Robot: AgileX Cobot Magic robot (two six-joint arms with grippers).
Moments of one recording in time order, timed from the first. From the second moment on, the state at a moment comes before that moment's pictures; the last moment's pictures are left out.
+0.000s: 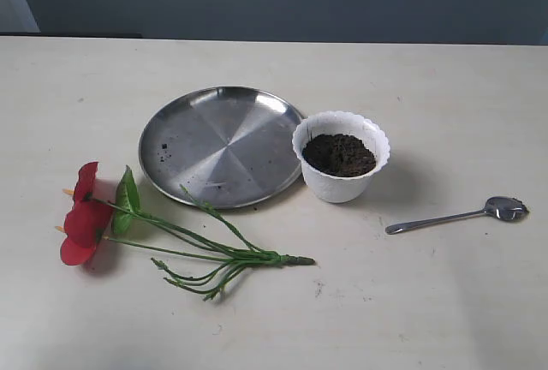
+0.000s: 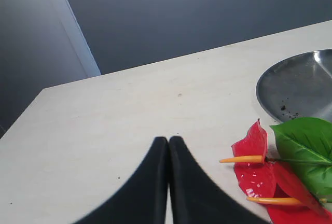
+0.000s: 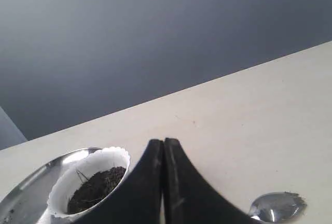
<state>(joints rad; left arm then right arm) -0.03 0.00 0.00 0.21 0.26 0.02 0.24 0.09 0.00 0.07 0.09 0.33</state>
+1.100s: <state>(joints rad) -0.03 0.00 0.00 0.21 0.26 0.02 0.24 0.39 -0.54 -0.11 0.04 0.05</state>
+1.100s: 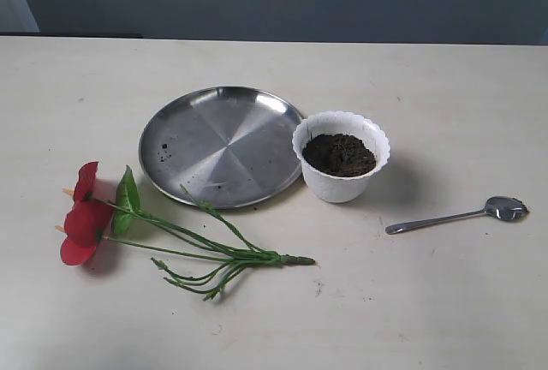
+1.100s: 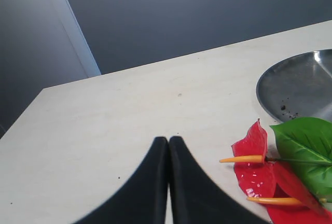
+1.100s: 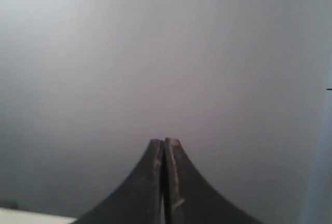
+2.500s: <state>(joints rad) -0.03 0.00 0.00 0.21 0.26 0.02 0.57 1.54 -0.73 -0.43 0.55 -0.65</state>
